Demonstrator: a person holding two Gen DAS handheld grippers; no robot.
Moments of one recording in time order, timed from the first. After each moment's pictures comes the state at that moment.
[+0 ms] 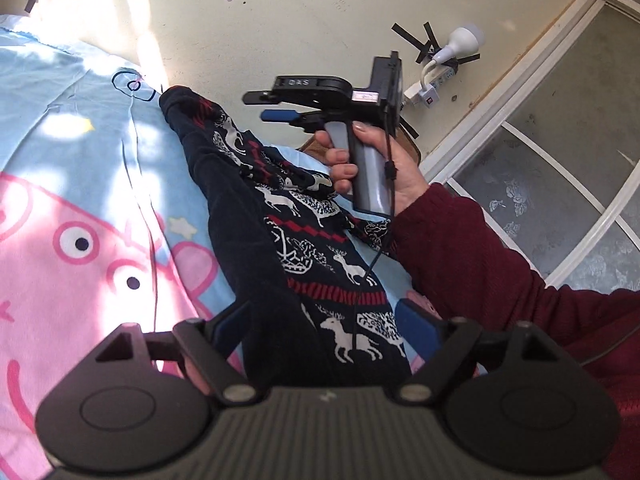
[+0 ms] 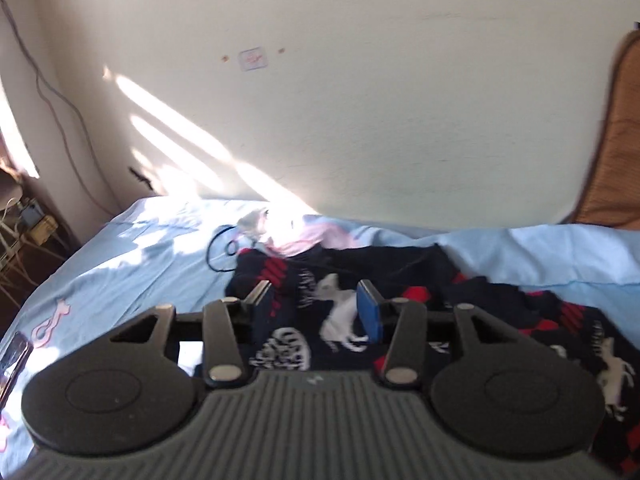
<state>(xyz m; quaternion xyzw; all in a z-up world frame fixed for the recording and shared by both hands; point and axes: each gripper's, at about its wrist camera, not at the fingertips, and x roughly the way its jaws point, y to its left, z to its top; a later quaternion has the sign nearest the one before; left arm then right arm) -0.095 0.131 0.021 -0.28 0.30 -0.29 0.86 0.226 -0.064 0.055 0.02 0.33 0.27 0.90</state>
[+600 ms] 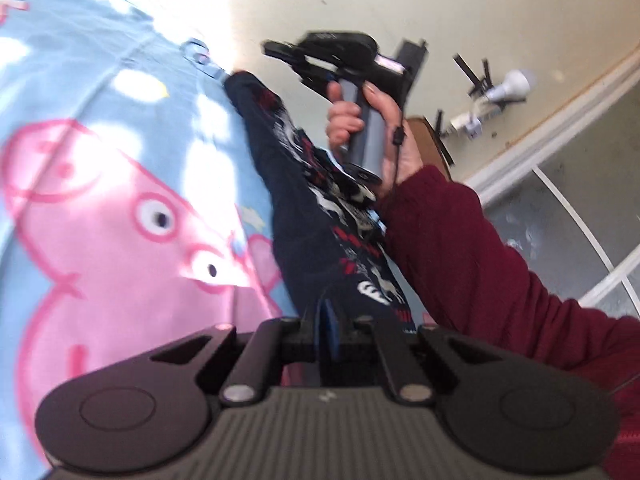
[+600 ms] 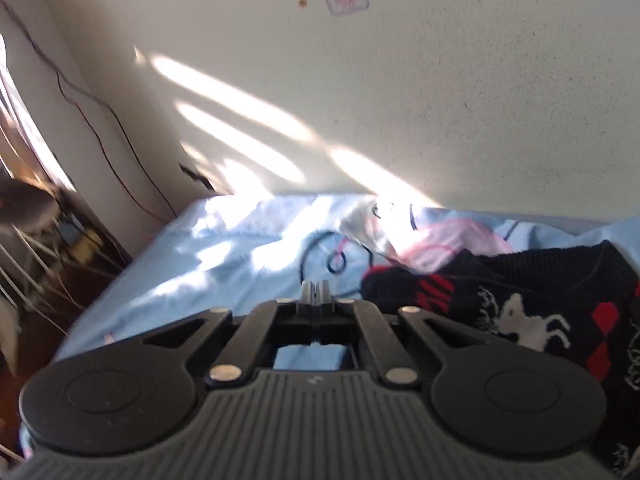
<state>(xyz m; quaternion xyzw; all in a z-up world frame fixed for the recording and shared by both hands) -0.090 0.194 -0.012 -0.37 0.32 -0.23 0.84 0.266 0.006 0.039 0.15 0.33 0.34 0.87</state>
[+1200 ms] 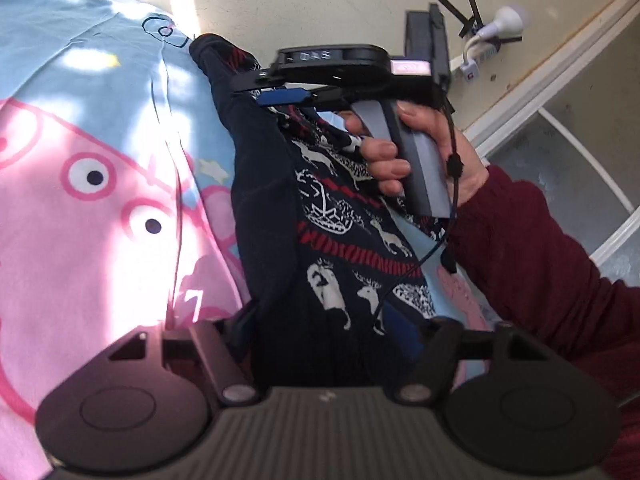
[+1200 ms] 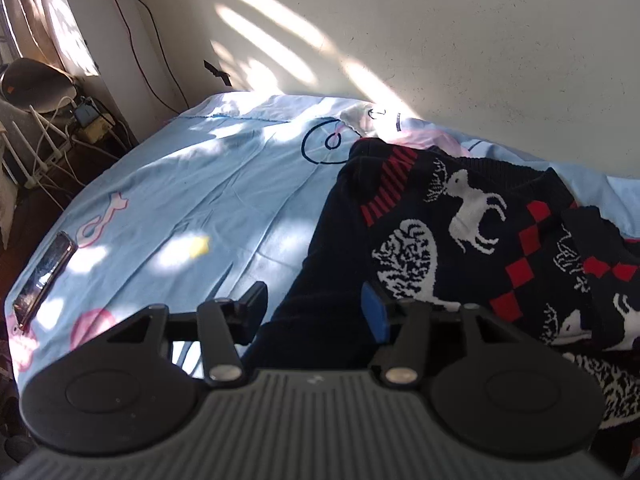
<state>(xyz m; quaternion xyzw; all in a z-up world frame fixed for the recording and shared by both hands) -0.076 0.121 -0.013 -0.28 0.36 -0.25 0.85 0.177 -0.011 0.022 -0.06 0.41 0.34 0.85</state>
